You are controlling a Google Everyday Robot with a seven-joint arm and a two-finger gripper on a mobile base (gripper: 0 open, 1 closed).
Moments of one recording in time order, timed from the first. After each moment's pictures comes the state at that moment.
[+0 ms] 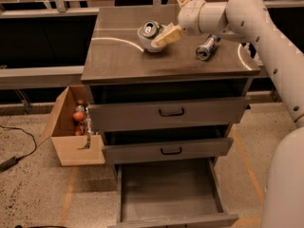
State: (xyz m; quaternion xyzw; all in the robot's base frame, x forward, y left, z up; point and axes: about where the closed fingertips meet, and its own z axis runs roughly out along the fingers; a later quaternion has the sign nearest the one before) arm 0.802 -0.047 0.960 -0.53 0.57 0.10 0.62
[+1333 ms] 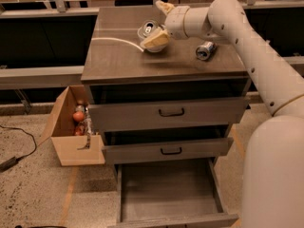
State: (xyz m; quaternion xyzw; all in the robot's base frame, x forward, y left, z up) arm 0.823 -0.007 0.933 -0.55 0.56 0.11 0.61
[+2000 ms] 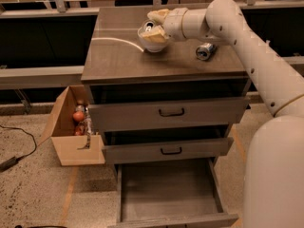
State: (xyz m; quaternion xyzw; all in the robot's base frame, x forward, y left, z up) arm 0.818 -0.004 0.927 -0.56 0.56 0.11 0.60
